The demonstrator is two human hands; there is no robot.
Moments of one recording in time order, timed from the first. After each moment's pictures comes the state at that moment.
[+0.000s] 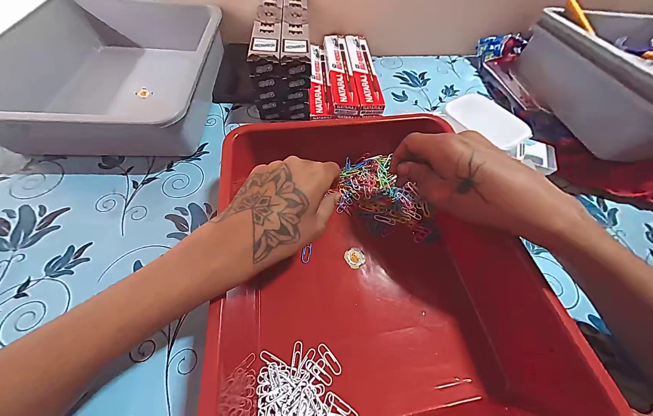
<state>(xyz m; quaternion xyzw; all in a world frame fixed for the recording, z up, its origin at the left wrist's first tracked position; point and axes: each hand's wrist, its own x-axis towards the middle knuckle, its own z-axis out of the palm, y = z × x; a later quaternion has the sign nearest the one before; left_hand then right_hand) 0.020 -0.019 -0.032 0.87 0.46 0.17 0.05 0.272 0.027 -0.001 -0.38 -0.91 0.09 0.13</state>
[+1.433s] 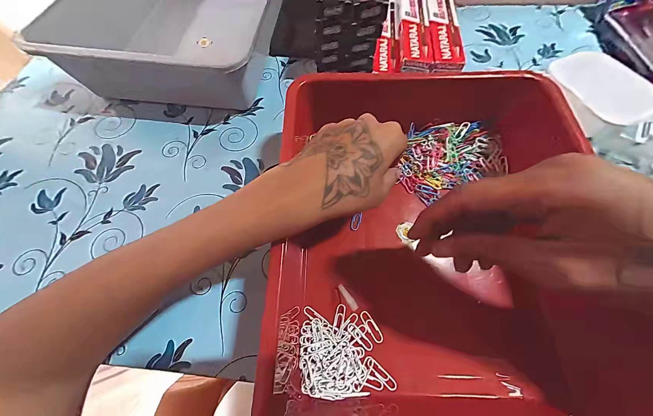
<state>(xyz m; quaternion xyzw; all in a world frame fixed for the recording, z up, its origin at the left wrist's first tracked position) 0.019 -0.020 -0.024 0.87 0.47 0.10 0.11 0.249 -0.025 0.004 -0.20 -0.93 0.29 0.12</state>
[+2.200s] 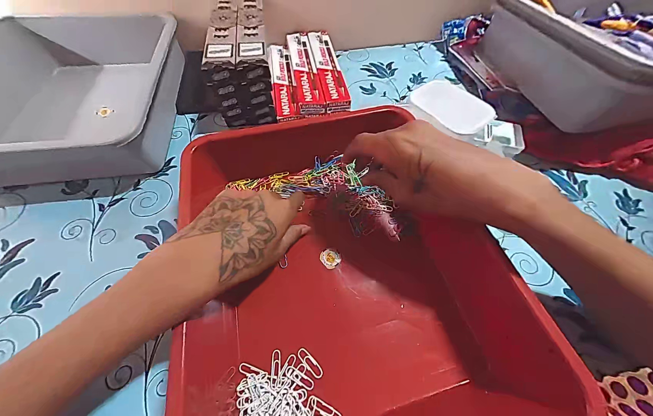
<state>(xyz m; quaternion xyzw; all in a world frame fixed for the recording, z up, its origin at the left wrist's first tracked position) 0.012 -0.023 -0.044 0.89 0.46 0.01 0.01 0.230 -0.053 0.060 -0.57 -0.82 0.10 -0.04</state>
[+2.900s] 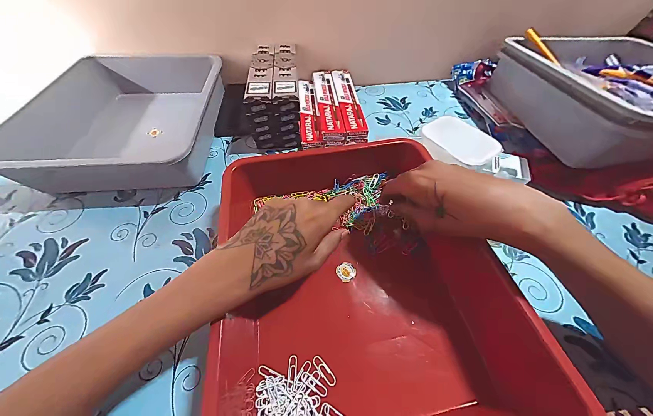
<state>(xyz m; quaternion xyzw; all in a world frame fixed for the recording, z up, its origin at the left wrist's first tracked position) 0.024 -0.019 -0.037 0.91 0.38 0.17 0.00 0.226 -0.023 0.061 -0.49 -0.85 0.09 -0.16</state>
